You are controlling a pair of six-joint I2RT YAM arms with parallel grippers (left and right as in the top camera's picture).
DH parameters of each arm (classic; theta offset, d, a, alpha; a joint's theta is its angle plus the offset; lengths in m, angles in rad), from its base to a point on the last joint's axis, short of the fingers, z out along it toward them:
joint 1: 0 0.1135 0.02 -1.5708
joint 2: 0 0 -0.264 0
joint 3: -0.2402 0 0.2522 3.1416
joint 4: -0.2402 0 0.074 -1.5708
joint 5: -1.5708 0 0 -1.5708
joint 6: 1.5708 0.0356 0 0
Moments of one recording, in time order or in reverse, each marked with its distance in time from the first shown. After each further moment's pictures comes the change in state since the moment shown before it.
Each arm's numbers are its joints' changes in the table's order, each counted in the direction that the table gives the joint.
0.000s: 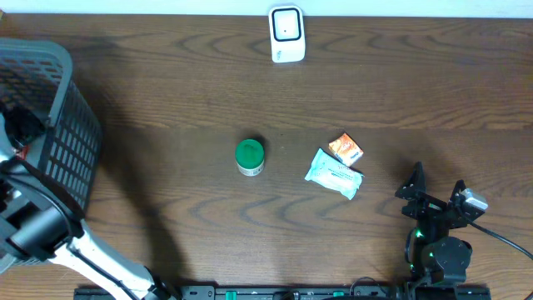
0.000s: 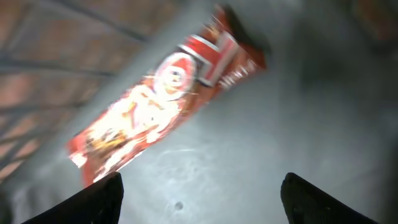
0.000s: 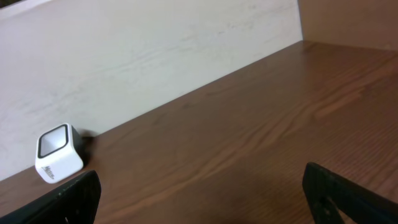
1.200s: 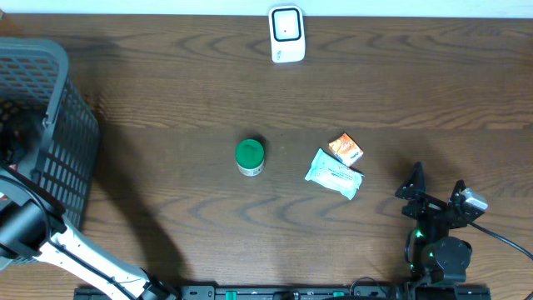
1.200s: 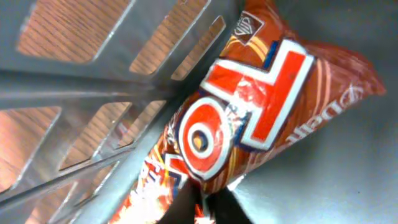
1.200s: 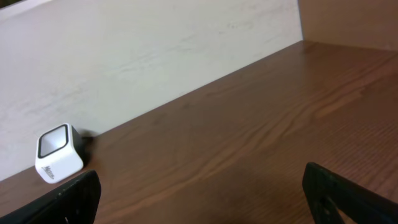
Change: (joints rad) left arm 0.134 0.135 -0.008 0.142 -0.082 0.246; right arm 0.000 0.000 0.000 0.000 0.000 0.000
